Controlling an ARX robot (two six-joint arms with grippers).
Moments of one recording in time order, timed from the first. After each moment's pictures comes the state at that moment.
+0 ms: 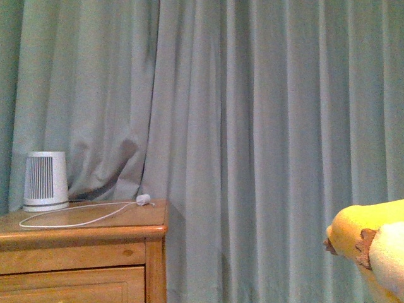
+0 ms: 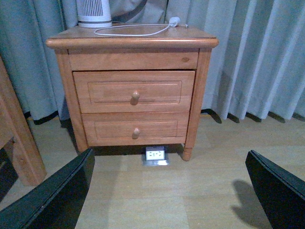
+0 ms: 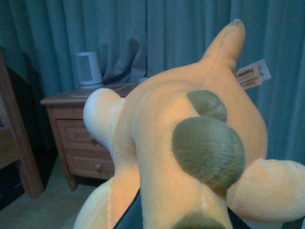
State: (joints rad) left arm 0.00 0.00 0.01 0.00 0.00 0.00; right arm -0.13 0.14 0.05 0.36 -0.47 0.21
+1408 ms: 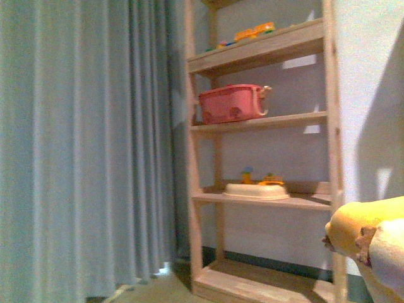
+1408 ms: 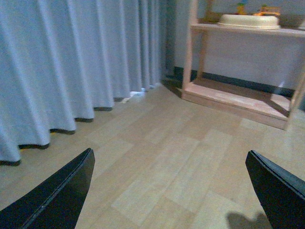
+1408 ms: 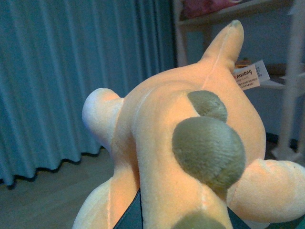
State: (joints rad) left arm 0.00 0.00 0.01 0.00 0.00 0.00; right arm -0.13 0.14 0.05 0.36 -0.47 0.21
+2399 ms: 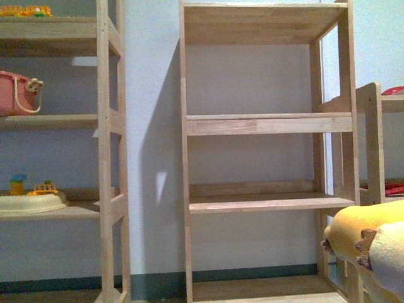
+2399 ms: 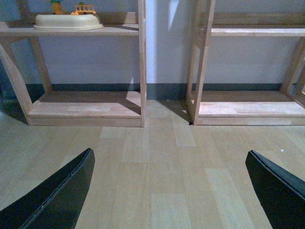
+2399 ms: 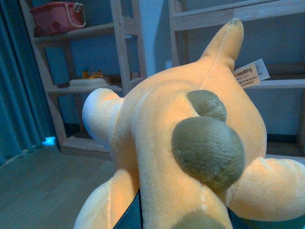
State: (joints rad) left arm 0.00 0.00 0.01 0.00 0.00 0.00; right arm -0.13 0.14 0.05 0.36 -0.47 0.21
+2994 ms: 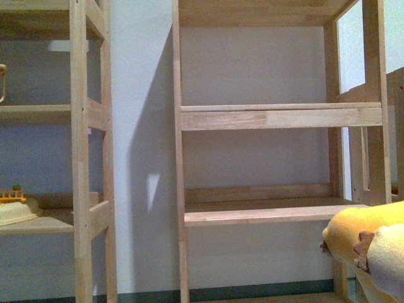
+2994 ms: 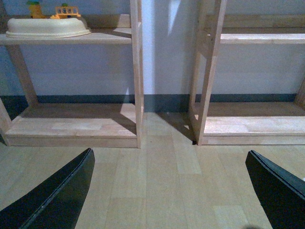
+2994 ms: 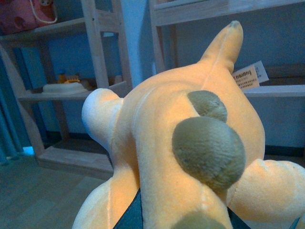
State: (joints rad) left arm 0.00 0.00 0.01 0.00 0.00 0.00; right arm -0.13 0.14 0.05 0.36 -0.47 0.21
